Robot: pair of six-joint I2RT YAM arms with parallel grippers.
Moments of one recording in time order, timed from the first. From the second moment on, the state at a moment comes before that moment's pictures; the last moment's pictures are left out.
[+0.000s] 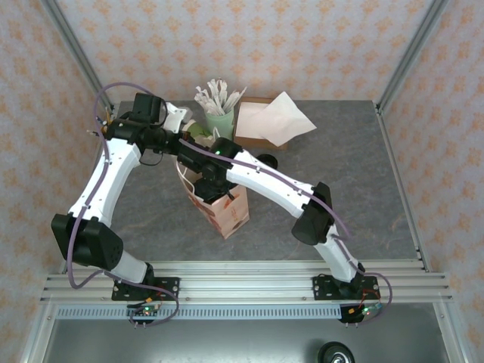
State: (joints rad) left arm -0.11 1.51 1.54 -1.00 0.48 0.00; right arm 1.05 2.20 2.33 -1.51 0.14 0.50
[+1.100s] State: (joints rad) left arm -0.10 1.53 1.53 -0.96 0.55 0.00; right arm 0.98 2.32 2.39 -1.60 -0.05 0.57
